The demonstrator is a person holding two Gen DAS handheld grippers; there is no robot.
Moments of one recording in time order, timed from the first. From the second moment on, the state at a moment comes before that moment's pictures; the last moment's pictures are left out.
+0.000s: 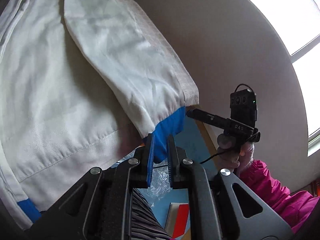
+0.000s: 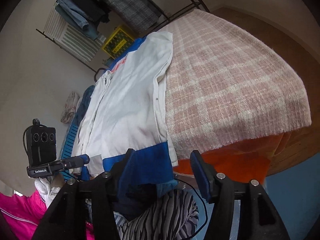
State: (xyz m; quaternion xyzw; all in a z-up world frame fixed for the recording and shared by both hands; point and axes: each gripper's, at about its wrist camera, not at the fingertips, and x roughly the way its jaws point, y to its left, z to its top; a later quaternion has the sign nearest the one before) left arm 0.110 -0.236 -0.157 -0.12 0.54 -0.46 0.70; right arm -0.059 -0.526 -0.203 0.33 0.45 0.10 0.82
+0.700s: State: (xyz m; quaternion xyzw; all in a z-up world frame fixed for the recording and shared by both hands) left arm 0.150 -0.262 -0.218 -0.05 0.56 -0.41 0.71; right arm -0.061 -0.512 -0.202 0.27 0.40 0.11 0.87
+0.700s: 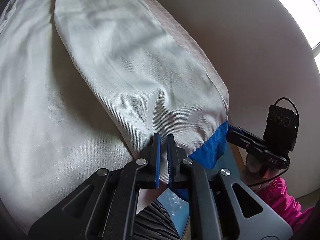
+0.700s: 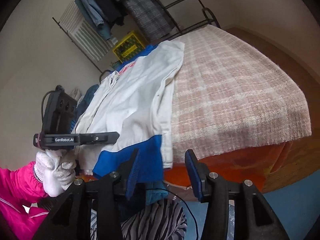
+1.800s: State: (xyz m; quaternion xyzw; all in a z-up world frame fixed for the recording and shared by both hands) left arm 0.115 -0.166 -0.150 -0.14 0.50 -0.44 0.73; right arm -0.018 -0.422 -0.122 0.16 0.44 0.10 0.88
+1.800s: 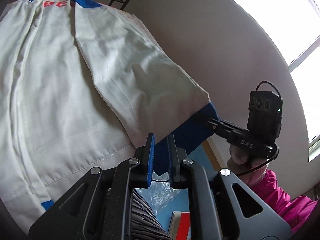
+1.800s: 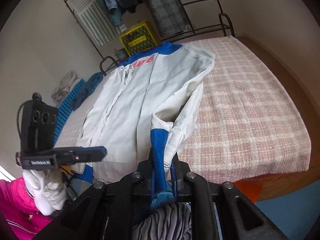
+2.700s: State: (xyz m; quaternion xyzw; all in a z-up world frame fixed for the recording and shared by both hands) left arm 0.124 0.069 -0.137 -0.27 0.45 -0.25 0.81; right arm 0.021 -0.181 -0.173 -0.21 0.51 0.22 0.80
